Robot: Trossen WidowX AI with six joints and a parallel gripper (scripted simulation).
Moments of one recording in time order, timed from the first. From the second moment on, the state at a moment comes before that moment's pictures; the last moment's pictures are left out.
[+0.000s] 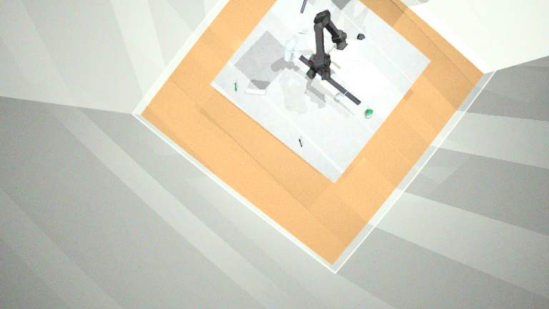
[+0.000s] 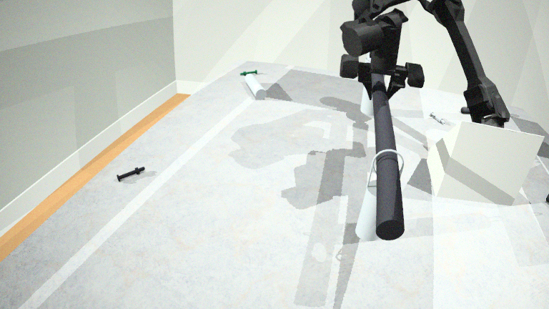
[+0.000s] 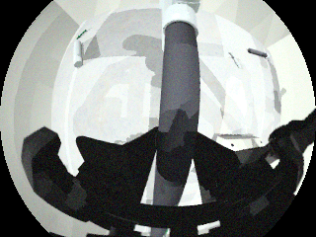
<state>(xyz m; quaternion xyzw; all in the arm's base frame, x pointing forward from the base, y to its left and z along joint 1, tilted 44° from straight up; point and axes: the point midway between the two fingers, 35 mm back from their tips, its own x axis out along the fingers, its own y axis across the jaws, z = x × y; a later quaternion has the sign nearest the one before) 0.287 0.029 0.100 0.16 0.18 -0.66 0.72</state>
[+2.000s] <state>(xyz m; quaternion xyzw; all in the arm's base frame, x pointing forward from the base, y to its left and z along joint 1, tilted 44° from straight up) 0.286 0.025 0.106 0.16 0.18 -0.66 0.71</state>
